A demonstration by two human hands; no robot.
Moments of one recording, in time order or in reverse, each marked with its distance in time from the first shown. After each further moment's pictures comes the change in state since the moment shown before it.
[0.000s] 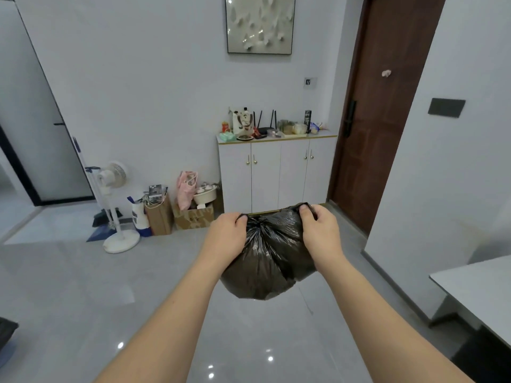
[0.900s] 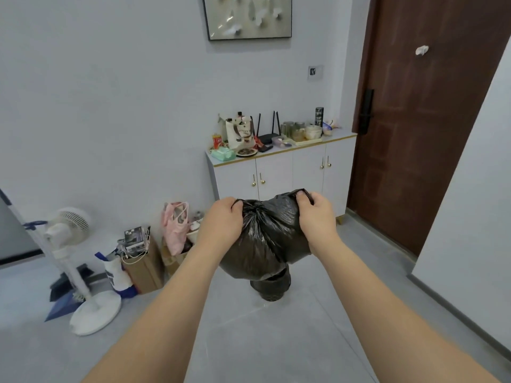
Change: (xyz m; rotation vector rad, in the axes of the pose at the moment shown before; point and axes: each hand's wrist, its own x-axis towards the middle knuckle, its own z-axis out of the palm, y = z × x) left_hand 0.539 -0.216 0.036 0.052 -0.018 0.088; right_hand 0.428 0.002 0.376 0.079 0.118 0.119
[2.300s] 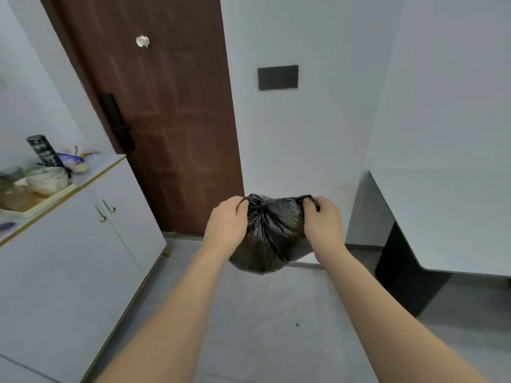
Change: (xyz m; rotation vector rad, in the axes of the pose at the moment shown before) left_hand 0.255 0.295 0.433 -0.427 -0.710 0.695; right_hand 0.300 0.125 -0.259 -0.283 1.042 0.231
